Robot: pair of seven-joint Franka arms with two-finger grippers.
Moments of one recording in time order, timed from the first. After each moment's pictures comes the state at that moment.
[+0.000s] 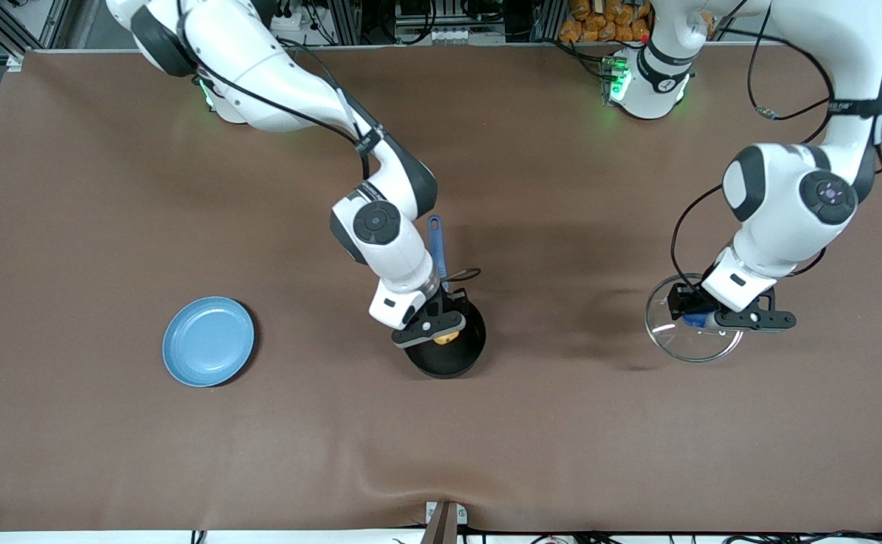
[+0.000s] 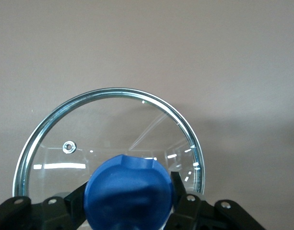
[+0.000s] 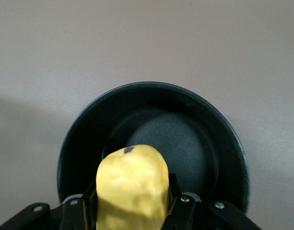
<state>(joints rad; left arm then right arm) -0.24 0.28 0.15 -2.08 -0.11 2.53 0.03 0.61 0.88 0.09 -1.27 -0.02 2.46 0.46</state>
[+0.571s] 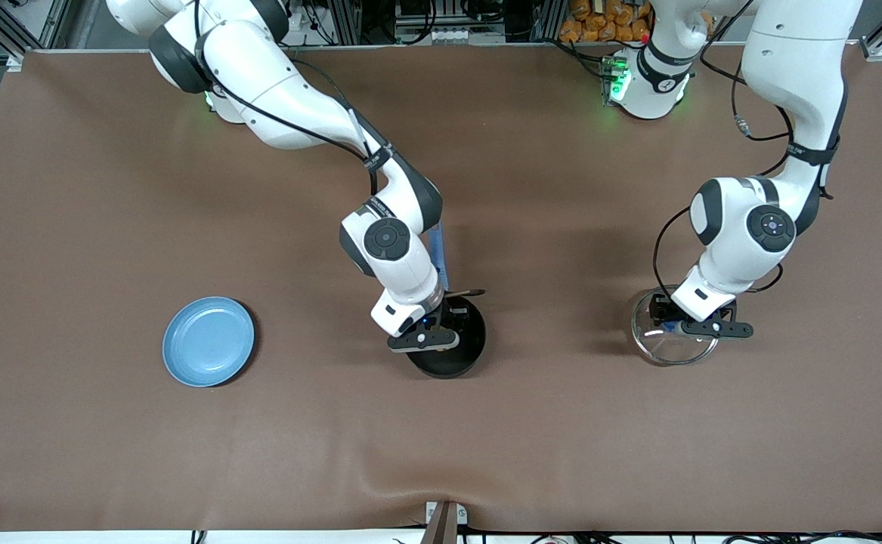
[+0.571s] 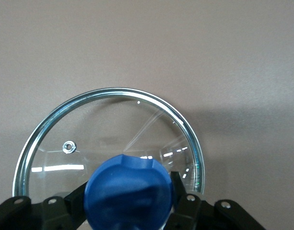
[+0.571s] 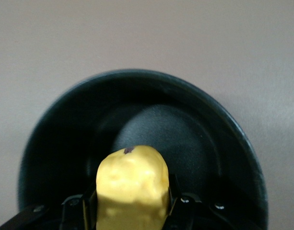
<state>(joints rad) -0.23 0.43 0.12 -2.11 -0.11 2.70 0.05 0.62 0.96 0.07 -1.22 -0.02 2.47 0.68</state>
